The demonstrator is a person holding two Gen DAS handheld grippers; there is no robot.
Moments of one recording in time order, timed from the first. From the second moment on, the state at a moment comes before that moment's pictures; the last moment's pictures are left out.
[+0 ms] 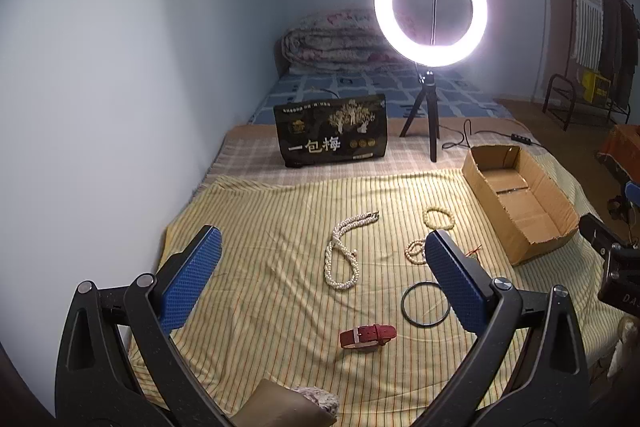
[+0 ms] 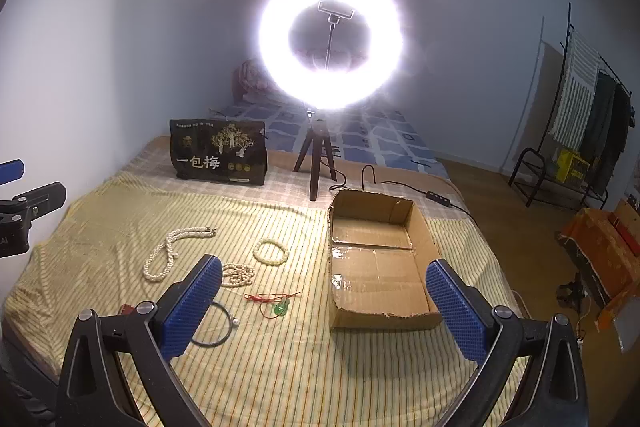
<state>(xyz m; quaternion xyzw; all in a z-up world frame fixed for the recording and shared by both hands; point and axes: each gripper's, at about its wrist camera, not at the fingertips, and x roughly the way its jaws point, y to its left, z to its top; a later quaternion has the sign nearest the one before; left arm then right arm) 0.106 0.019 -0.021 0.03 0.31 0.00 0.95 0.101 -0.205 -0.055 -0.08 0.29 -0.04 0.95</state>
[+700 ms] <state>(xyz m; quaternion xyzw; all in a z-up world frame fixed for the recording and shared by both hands) 0.208 0.080 -0.120 -0.07 0.50 -0.03 0.86 0.185 -0.198 -0.161 -0.03 0.48 0.12 0.87</state>
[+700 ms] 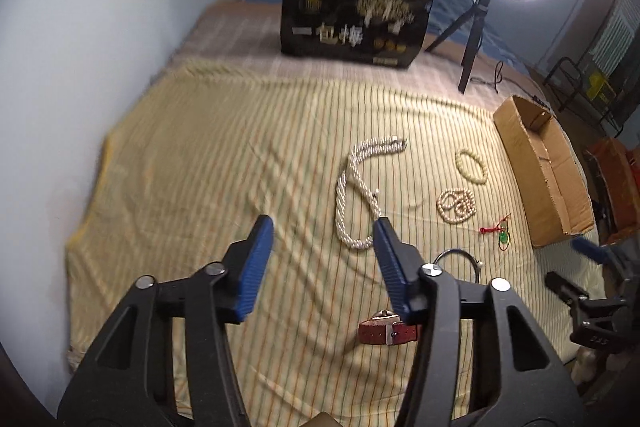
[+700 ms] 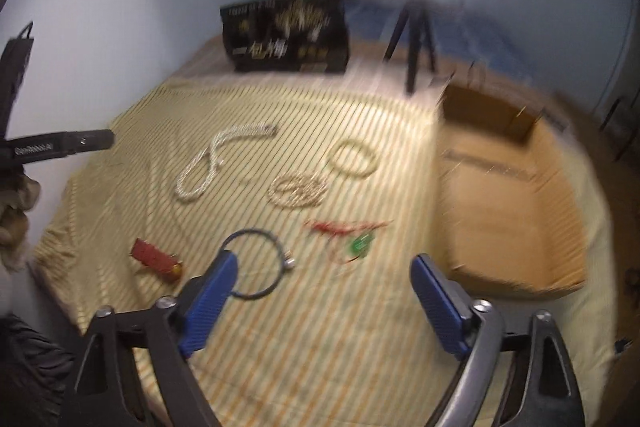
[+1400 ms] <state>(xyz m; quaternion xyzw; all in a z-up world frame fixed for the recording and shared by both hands) 0.273 0.068 -0.201 -0.15 0.60 -0.03 0.78 0.217 -0.190 -0.240 0.05 0.60 0.17 0.78</state>
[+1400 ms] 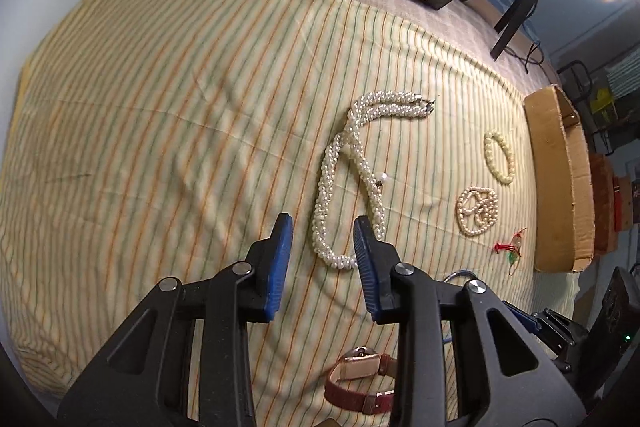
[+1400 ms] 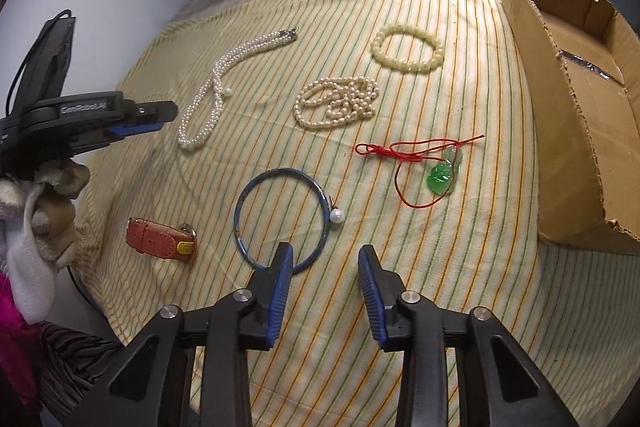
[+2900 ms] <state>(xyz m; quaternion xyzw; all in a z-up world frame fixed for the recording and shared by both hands) 0.278 0.084 -0.122 -0.21 0.50 -0.05 0.84 0.223 -0.157 -0.193 0.08 0.55 0.21 0.80</state>
